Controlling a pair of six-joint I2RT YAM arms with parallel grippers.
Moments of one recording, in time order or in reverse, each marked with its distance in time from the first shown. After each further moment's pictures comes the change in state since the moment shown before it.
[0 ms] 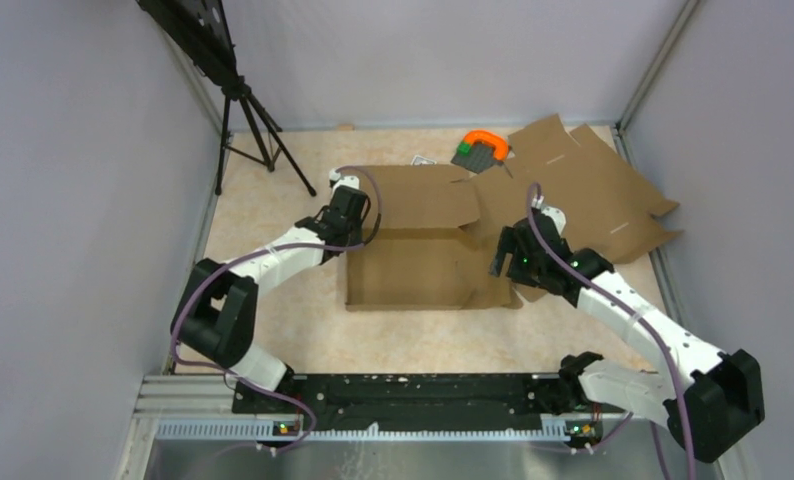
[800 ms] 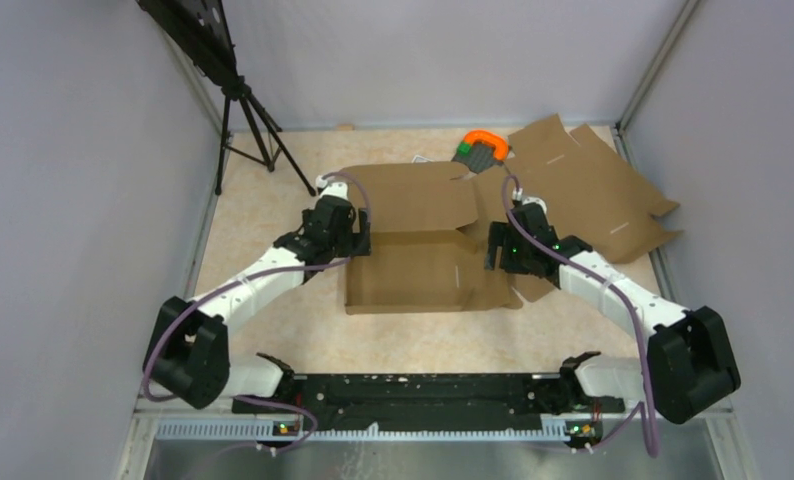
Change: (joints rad) left arm 0.000 -0.194 -0.095 -0.015 0.061 -0.004; right arm -0.085 0.219 -0.001 0.191 -0.081 -0.208
